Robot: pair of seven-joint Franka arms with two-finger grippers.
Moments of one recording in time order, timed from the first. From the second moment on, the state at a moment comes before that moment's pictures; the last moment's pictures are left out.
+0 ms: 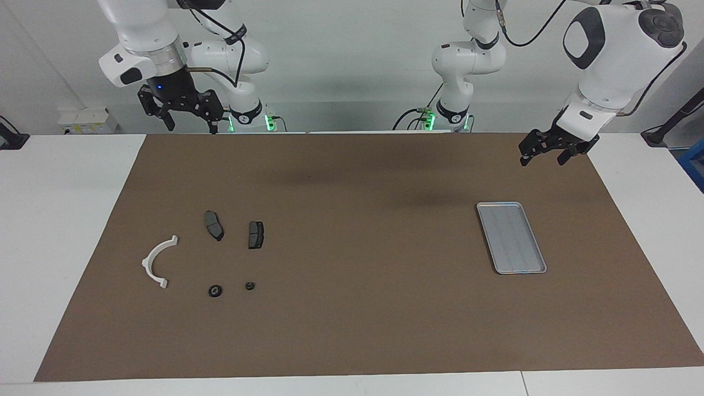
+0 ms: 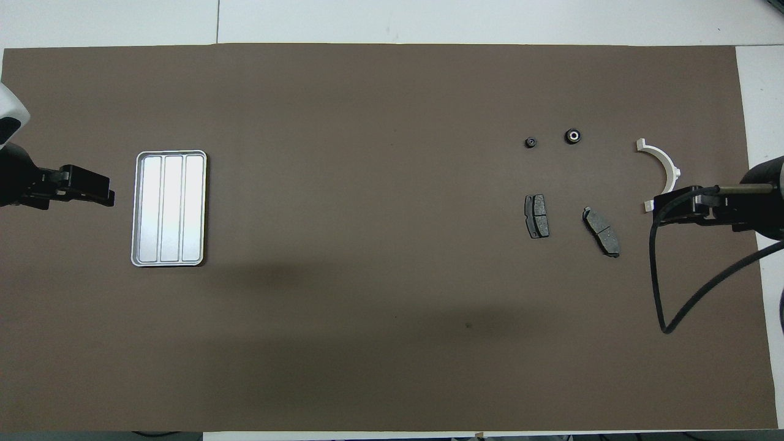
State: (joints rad) left arm -0.02 0.01 -0.01 -1.65 -0.03 1.60 0.01; right arm 0.01 -0.12 0.08 -1.65 -0.02 1.50 0.19
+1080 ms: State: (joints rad) left arm -0.02 0.01 -0.01 -1.65 -0.03 1.60 0.01; right arm 0.01 -0.12 0.08 -1.65 0.01 1.53 0.19
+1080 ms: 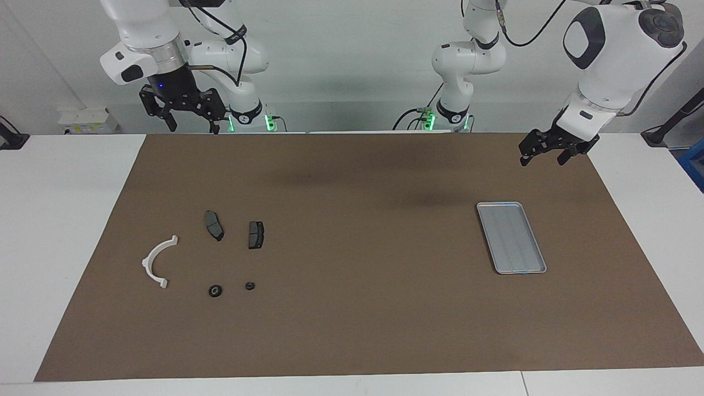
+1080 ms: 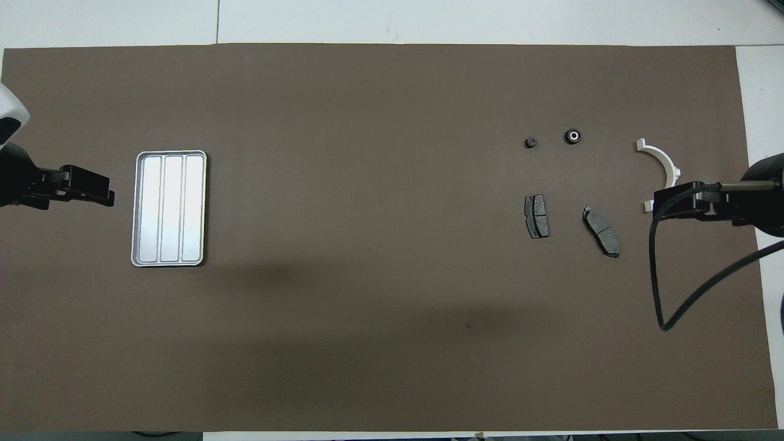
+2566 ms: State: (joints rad) left arm -0.02 0.01 -0.01 -1.65 -0.03 1.60 0.01; right arm 0.11 0.72 0.07 -1.34 -0.14 2.02 0.47
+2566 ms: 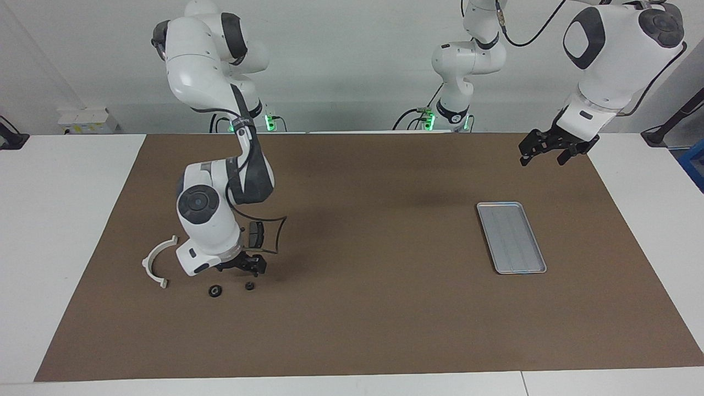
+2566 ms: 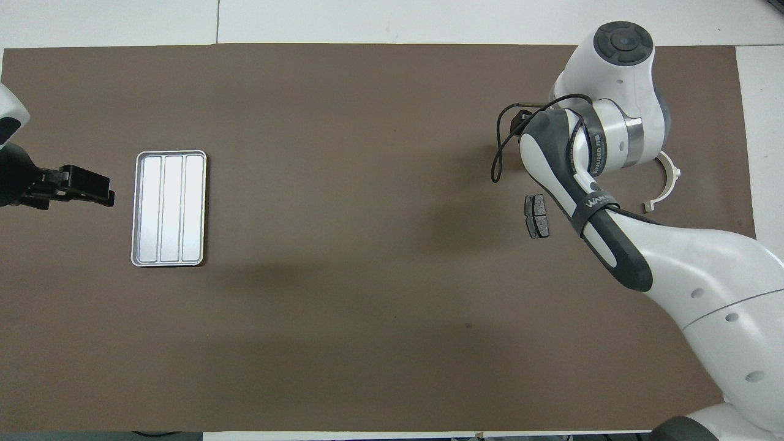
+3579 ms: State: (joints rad) left arm -0.02 0.01 -0.01 -1.65 -0.03 1.60 0.01; right arm 0.11 0.74 0.07 -1.36 -0.14 2.09 0.52
